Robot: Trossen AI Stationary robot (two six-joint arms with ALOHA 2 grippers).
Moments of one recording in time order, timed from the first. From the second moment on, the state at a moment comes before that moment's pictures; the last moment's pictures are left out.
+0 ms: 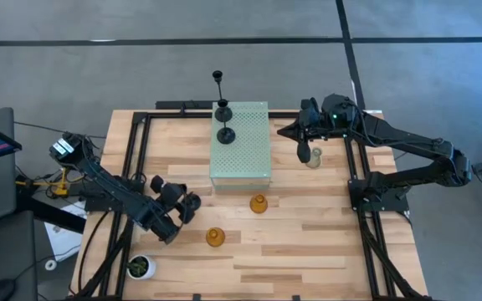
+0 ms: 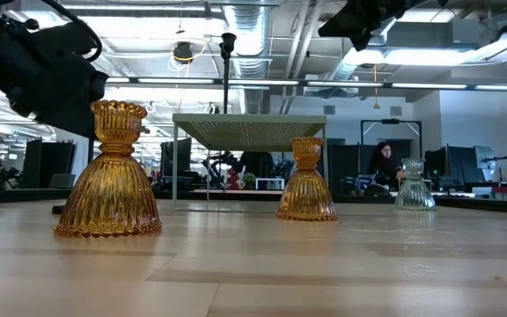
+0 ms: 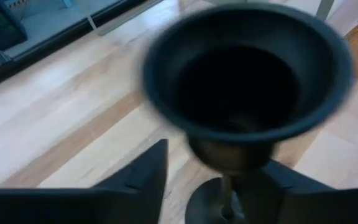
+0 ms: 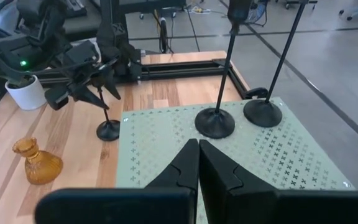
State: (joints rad) left arm -0.68 1.19 0.61 -0.71 -1.03 -1.28; right arm -0.37 1.10 1.04 -0.33 -0.21 -0.11
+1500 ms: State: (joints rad) left arm -0.07 1.08 1.21 -0.67 -0.37 -0.25; right arm -0.37 1.10 1.04 -0.34 -0.21 -0.13
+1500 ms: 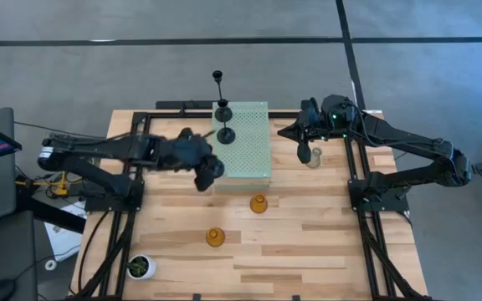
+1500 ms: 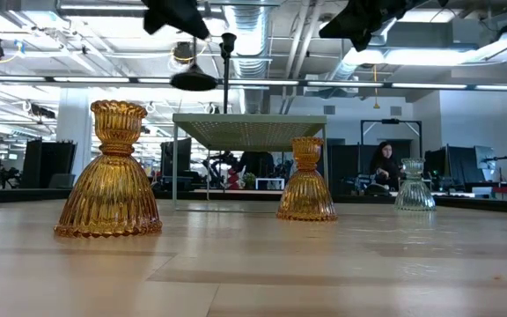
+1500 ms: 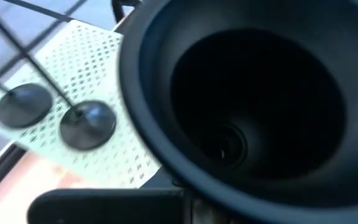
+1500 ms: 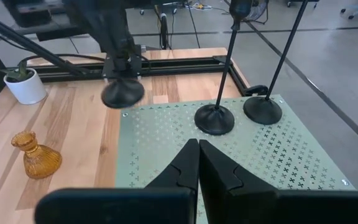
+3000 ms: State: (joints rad) left arm 0.19 1.26 1.22 -0.52 -0.14 -0.13; right arm -0.37 1.10 1.04 -0.36 -0.21 -0.13
